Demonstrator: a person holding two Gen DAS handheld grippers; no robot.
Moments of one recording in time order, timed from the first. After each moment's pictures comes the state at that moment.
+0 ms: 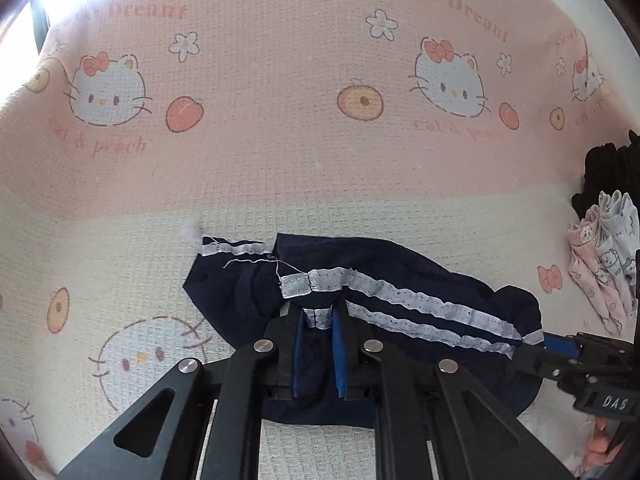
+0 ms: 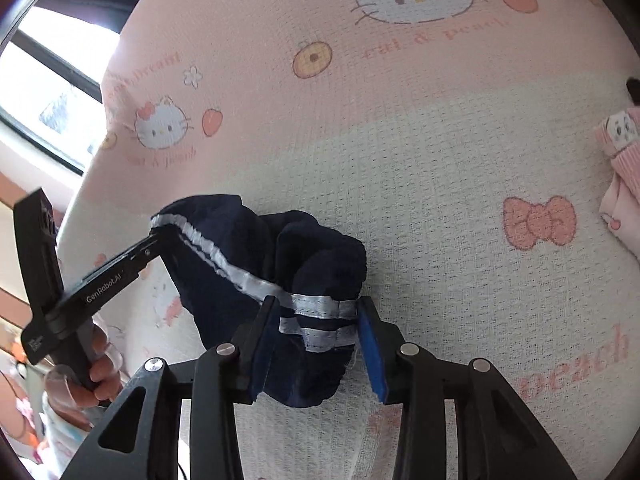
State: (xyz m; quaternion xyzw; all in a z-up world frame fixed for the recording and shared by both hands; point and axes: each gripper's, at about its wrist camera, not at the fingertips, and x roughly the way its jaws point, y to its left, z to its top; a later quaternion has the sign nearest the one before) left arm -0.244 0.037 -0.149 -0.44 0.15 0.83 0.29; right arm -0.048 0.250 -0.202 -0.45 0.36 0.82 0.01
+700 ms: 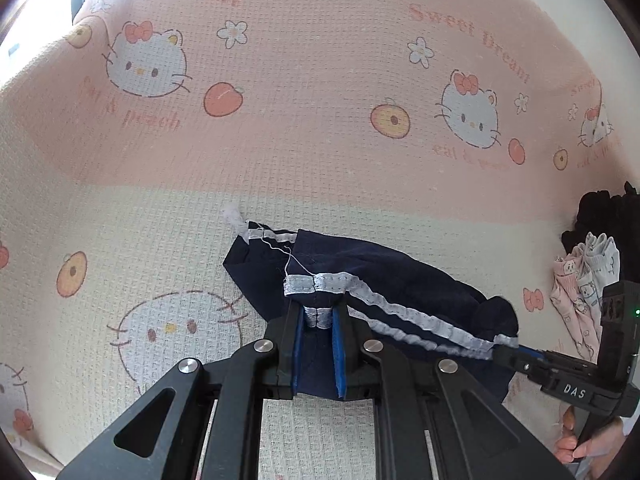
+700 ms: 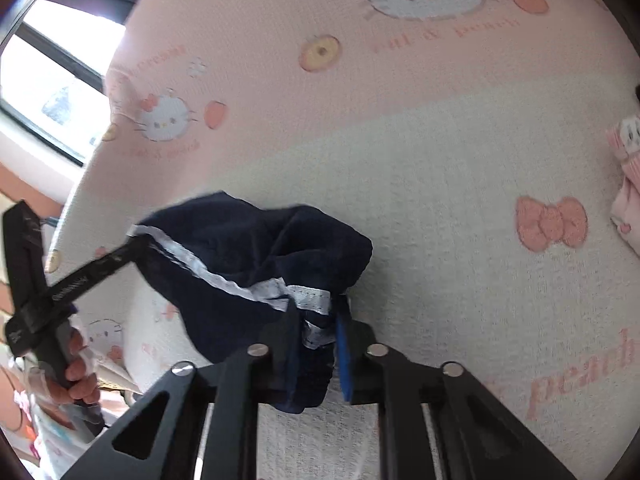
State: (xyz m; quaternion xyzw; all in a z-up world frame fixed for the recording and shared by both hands) left arm -0.254 0.000 -0.127 -0.47 0.09 0.83 0.28; right arm -0.060 0.243 -0.201 -0.45 0.33 0.83 0.00
